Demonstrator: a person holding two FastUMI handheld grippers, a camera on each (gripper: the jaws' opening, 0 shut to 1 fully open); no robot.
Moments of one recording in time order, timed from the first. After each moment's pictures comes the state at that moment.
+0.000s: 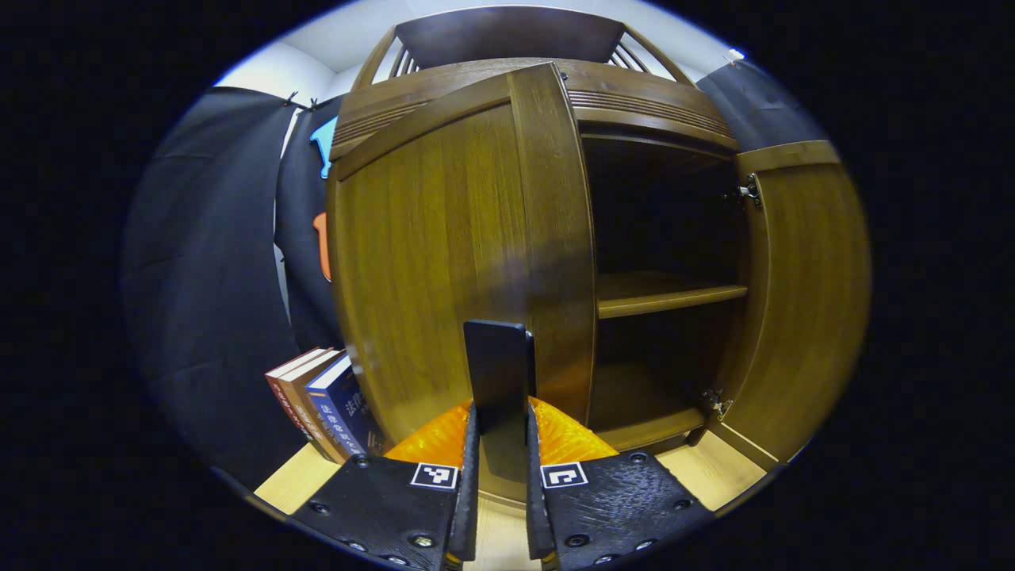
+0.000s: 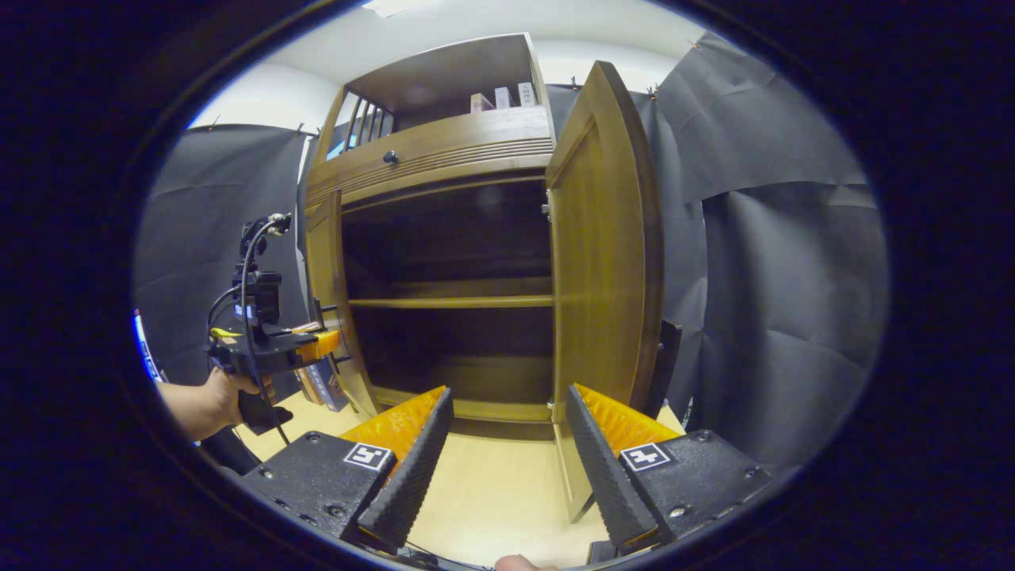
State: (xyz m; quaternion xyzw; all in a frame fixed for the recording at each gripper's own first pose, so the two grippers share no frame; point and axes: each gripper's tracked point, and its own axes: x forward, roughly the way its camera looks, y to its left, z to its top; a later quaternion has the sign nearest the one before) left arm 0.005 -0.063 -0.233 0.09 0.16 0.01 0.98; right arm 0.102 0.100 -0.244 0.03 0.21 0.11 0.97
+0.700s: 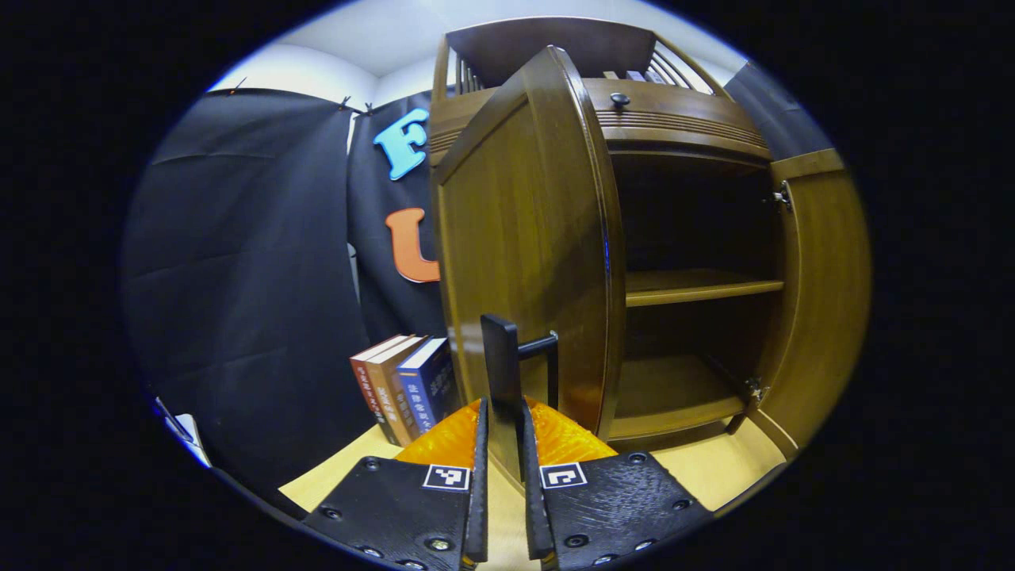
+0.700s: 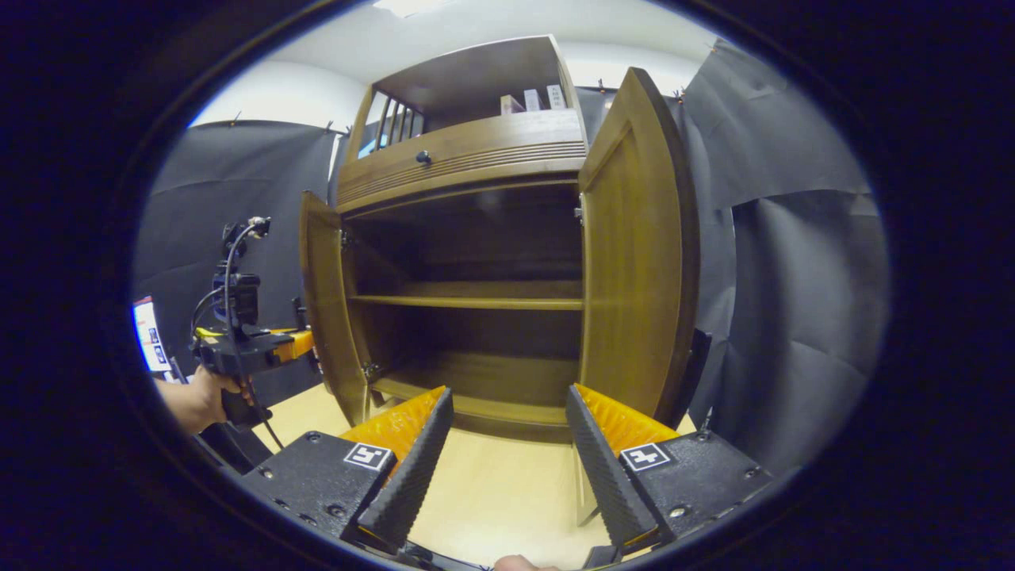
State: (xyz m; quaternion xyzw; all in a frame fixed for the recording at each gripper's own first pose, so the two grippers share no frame) left arm -0.060 0.011 -0.217 0.10 0.15 0.13 0.98; right arm 0.094 0.115 -0.239 0.02 0.20 0.17 0.96
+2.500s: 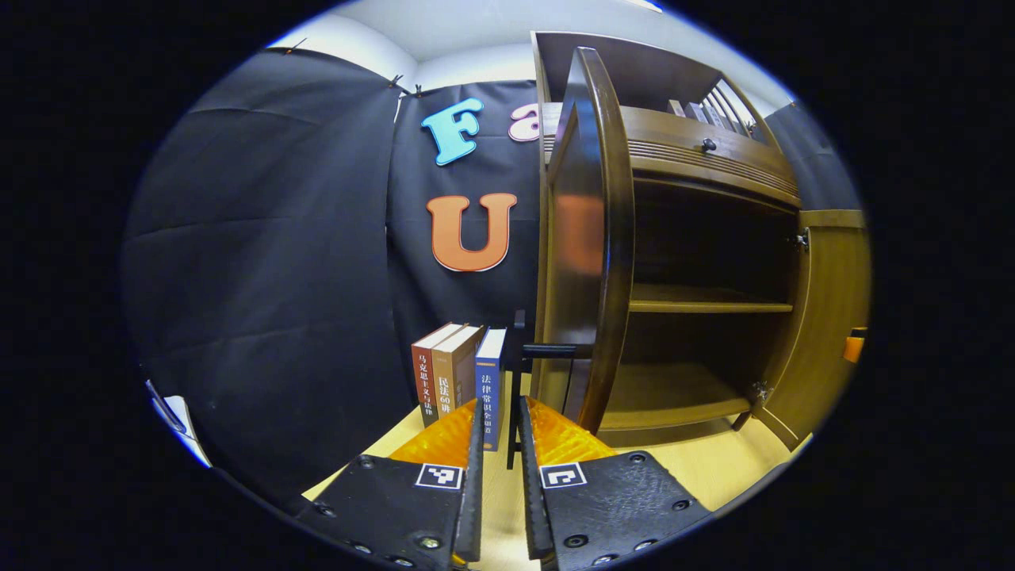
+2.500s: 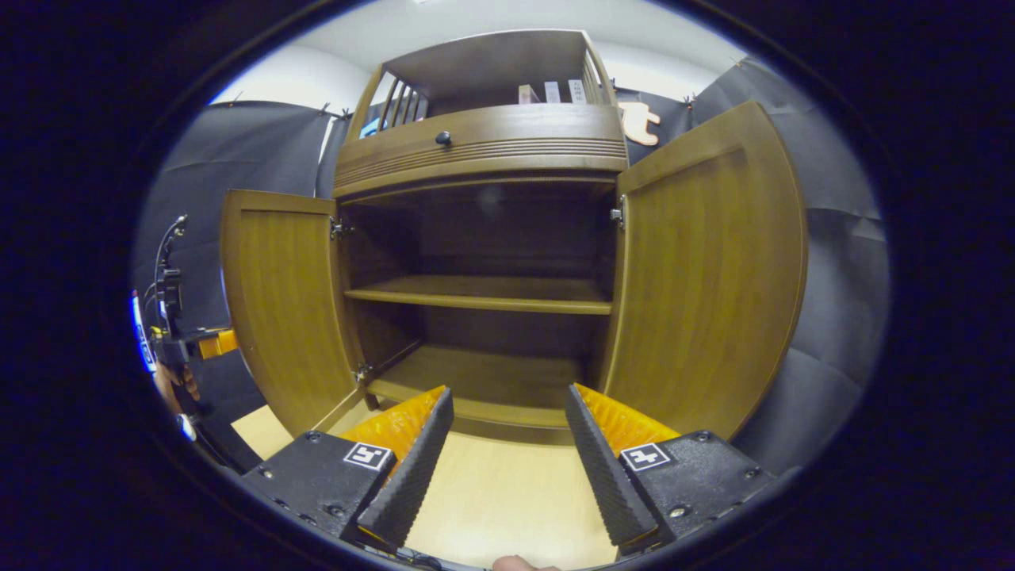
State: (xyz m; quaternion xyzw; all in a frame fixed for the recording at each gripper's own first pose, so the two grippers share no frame) left arm -0.106 0.127 -0.197 0.04 0.15 0.11 0.98; right arm 0.112 0.184 -0.243 0.00 0.22 0.13 0.97
